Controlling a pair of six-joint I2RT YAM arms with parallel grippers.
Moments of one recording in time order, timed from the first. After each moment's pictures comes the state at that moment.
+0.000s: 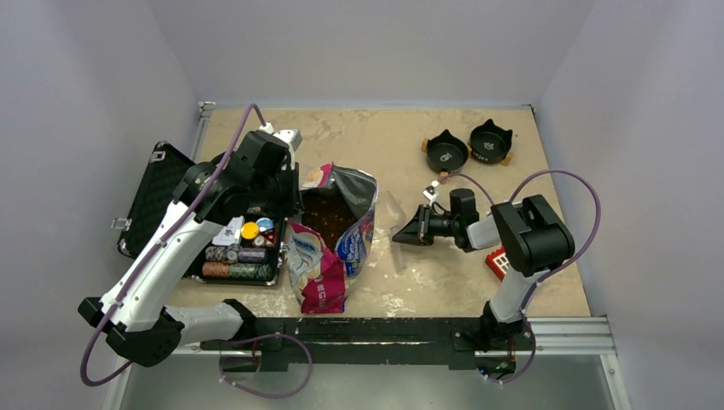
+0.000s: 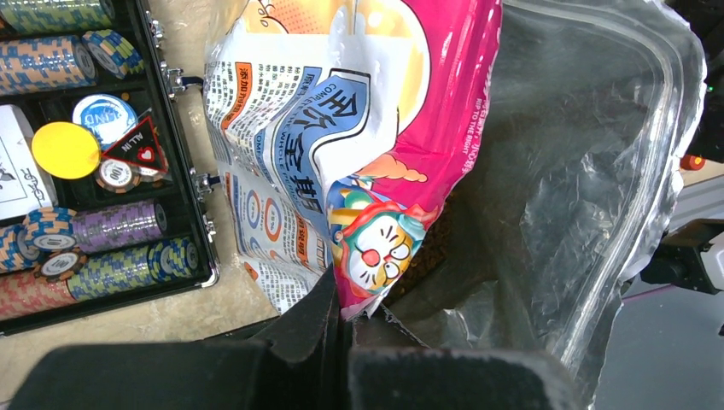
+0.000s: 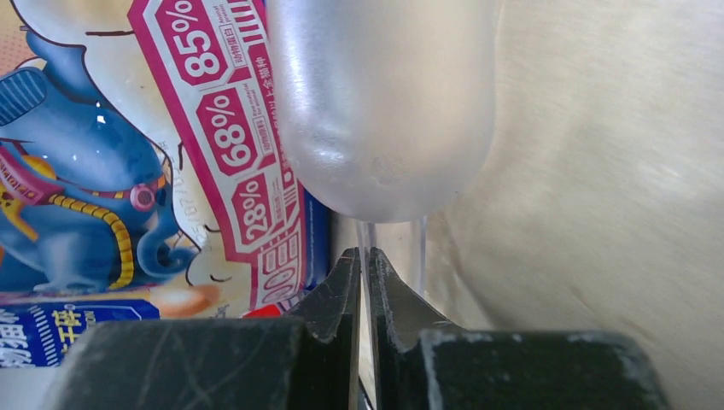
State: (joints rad) left arm -0.64 1.20 1.58 -1.26 -0.04 -0.53; right arm 0.26 1.79 0.52 0.59 -0.94 0.82
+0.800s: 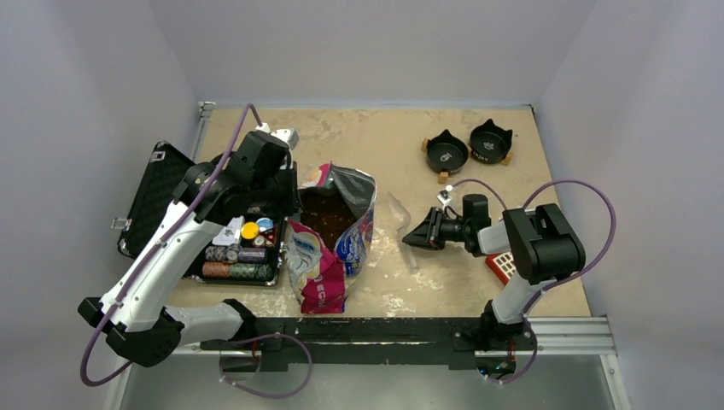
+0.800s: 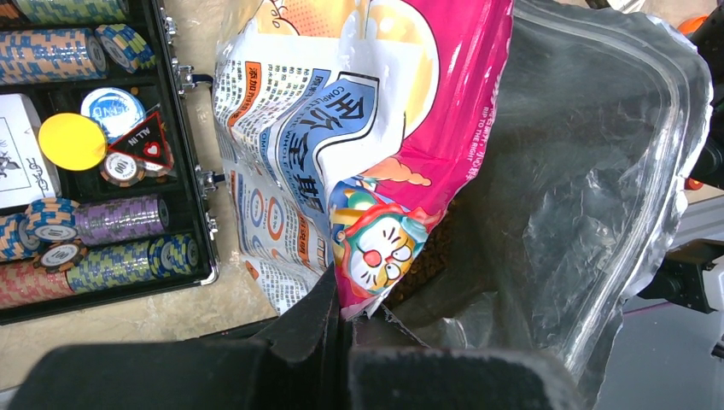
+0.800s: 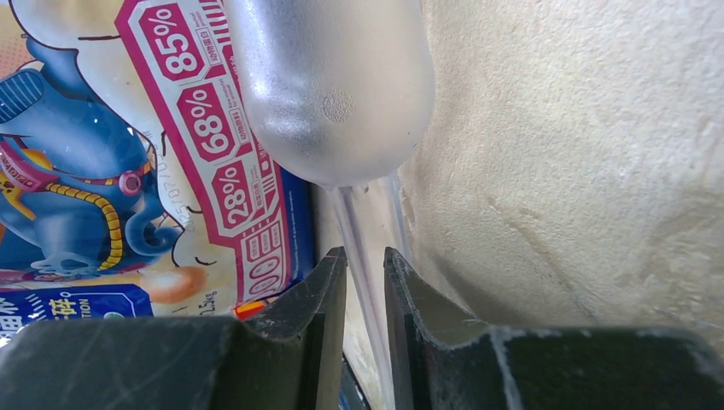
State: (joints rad) left arm -0.64 1.20 1.58 -1.26 -0.08 -0.57; right arm 0.15 1.71 0.43 0.55 -0.94 0.77
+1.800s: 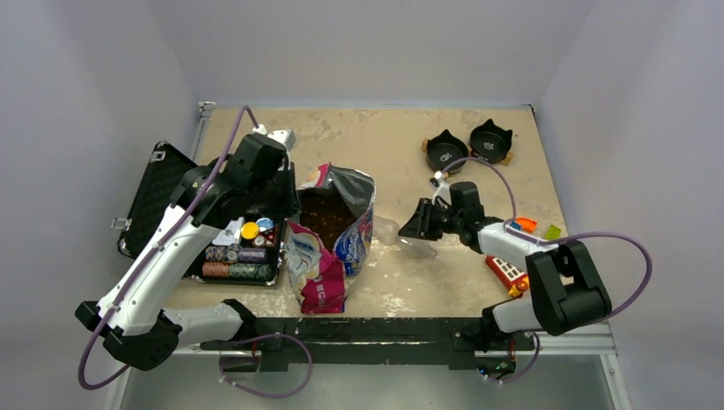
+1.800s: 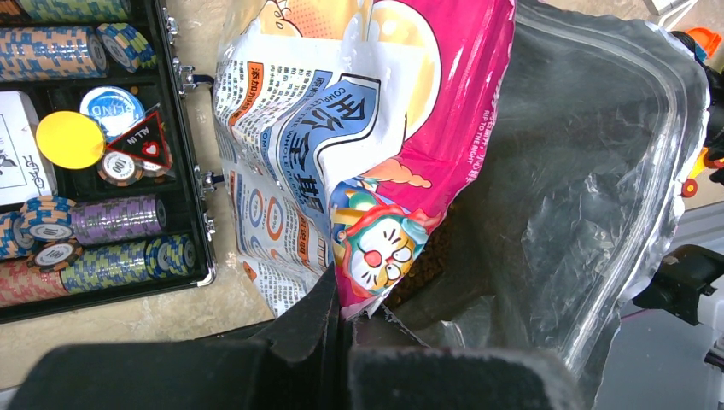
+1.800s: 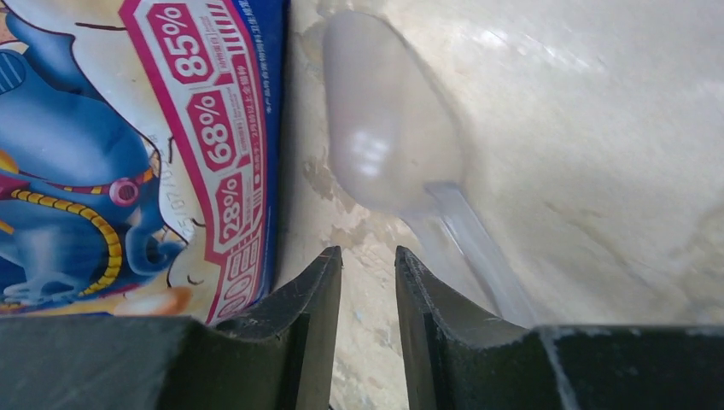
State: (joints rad) left arm -0.64 1.18 1.56 -1.25 -0.09 -0.59; right arm 0.26 1.40 0.51 0.15 -0.67 0.61
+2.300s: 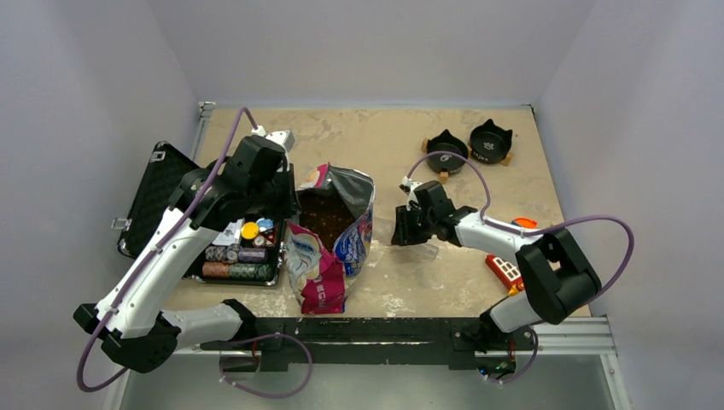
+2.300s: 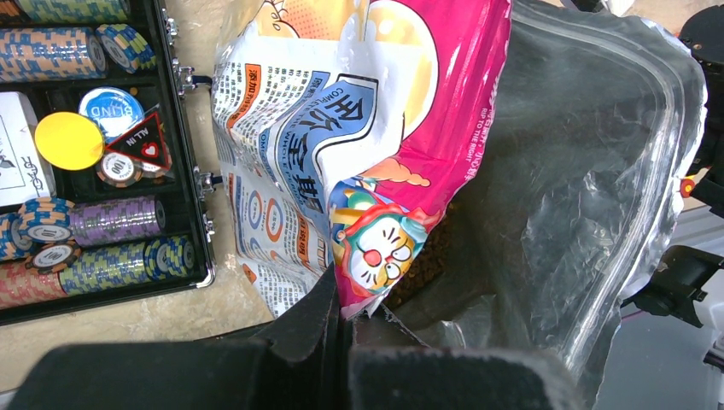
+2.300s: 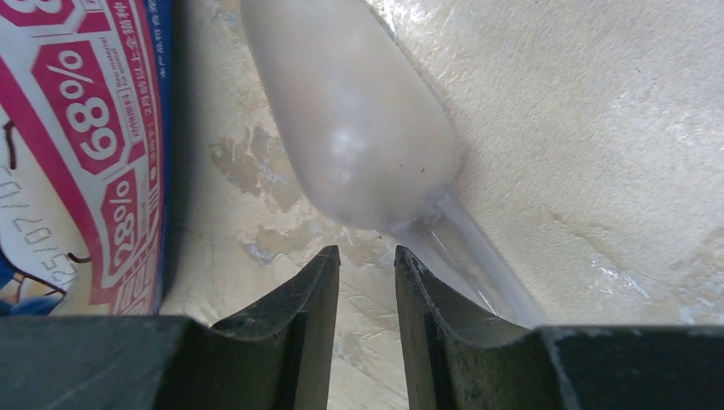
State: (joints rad) left arm -0.64 1.16 1.54 -1.24 -0.09 -0.59; right arm 0.55 1.48 0.73 -0.16 -0.25 0.40
